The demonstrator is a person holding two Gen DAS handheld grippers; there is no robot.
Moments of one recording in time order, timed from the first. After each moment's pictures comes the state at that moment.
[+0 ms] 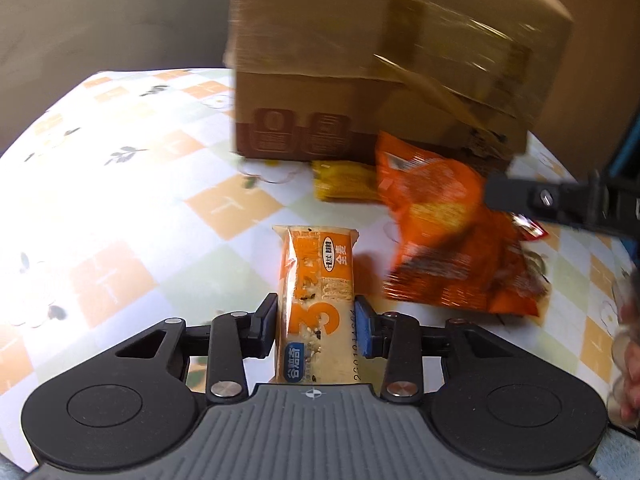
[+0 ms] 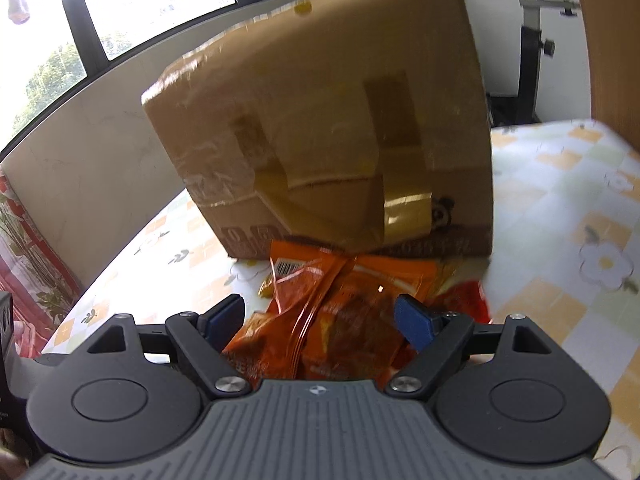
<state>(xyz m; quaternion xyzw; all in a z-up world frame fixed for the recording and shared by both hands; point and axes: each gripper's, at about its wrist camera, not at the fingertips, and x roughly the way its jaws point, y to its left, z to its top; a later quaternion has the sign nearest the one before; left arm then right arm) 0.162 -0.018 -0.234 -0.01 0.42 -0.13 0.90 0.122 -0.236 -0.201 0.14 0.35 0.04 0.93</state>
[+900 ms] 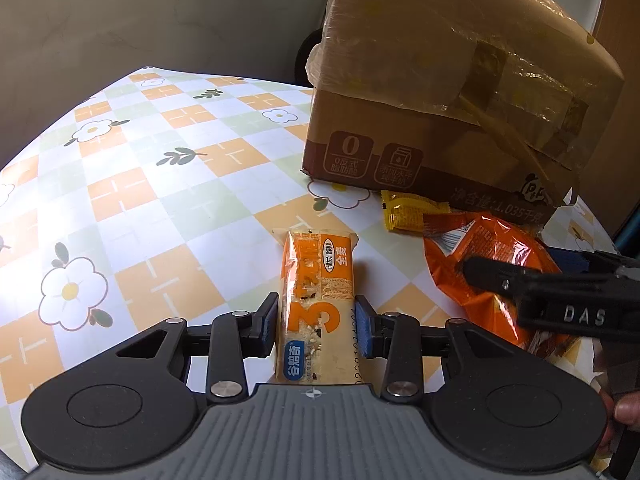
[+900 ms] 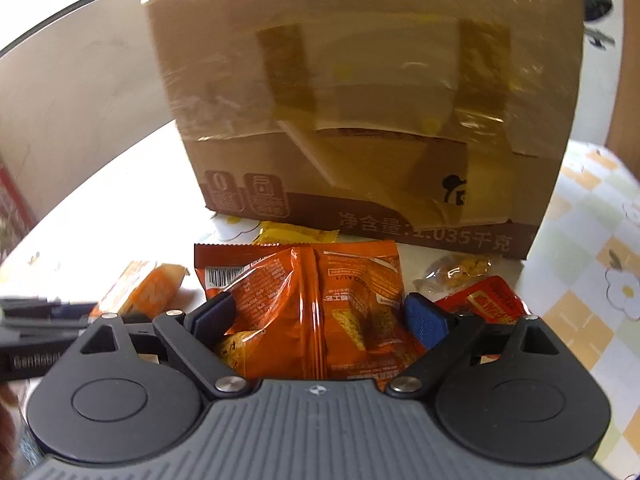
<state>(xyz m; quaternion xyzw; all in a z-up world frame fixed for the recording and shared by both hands) 0.172 0.014 -0.237 -0.04 0.40 -0.09 0.91 0.150 -0.189 -0.234 0.01 0.38 0.02 0.92</state>
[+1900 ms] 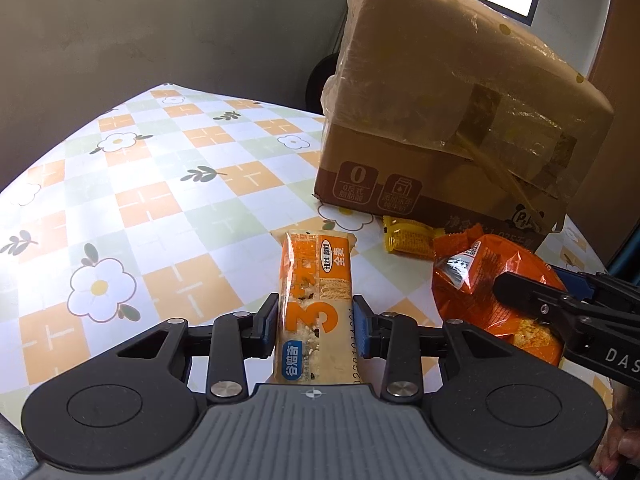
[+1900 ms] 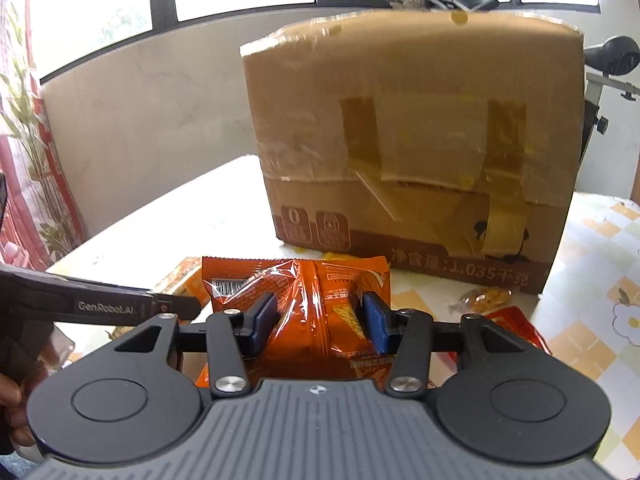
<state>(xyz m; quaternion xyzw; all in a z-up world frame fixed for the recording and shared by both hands) 0.151 0.025 -0.220 -0.07 0.36 -0.08 0.93 0.102 -0.173 -0.202 0.01 0.30 0.10 0.95</state>
